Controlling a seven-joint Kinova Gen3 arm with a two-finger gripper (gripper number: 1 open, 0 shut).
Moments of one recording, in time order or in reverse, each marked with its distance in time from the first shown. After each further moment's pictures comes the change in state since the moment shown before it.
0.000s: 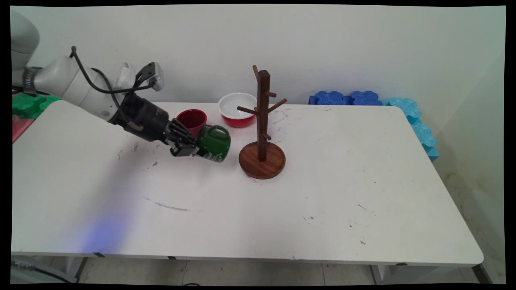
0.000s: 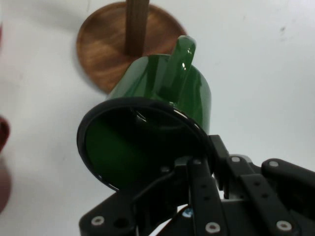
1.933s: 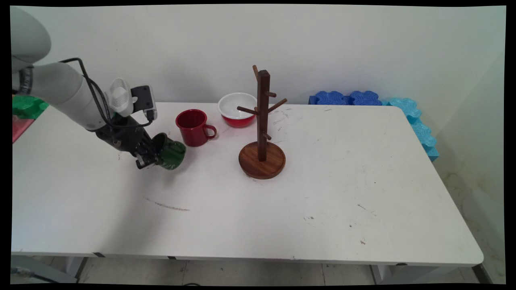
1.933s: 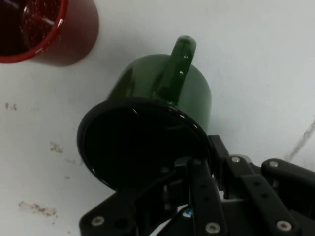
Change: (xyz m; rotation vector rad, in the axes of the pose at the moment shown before) arm -0.017 0.010 -0.004 0.281 -0.410 0.113
